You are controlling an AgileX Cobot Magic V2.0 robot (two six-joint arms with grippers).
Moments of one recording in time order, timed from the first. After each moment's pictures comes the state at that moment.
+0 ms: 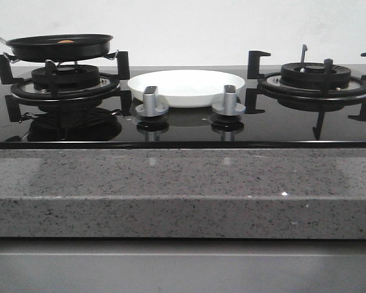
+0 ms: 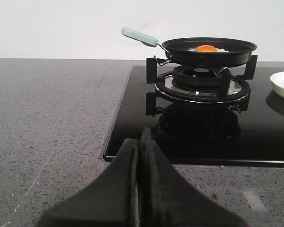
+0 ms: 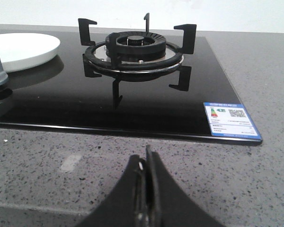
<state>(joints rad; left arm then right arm) -0.01 0.00 0.00 -0.07 0.12 0.05 0.05 -0.01 0.03 0.05 0.16 -0.01</state>
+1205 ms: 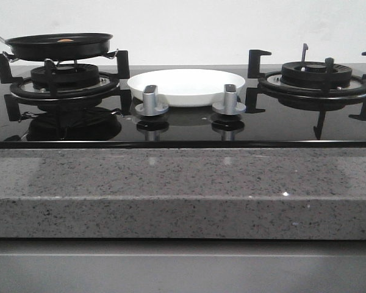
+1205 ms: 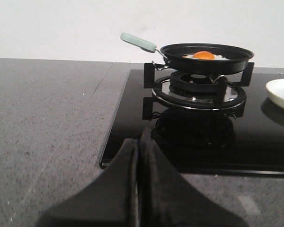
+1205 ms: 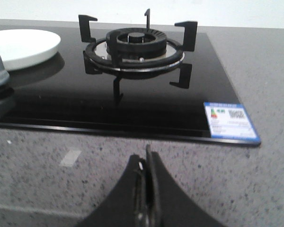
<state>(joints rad) -0.01 0.00 -0.08 -0.09 0.19 0.05 0.05 -0.01 -0.07 0.05 0.28 -0.01</state>
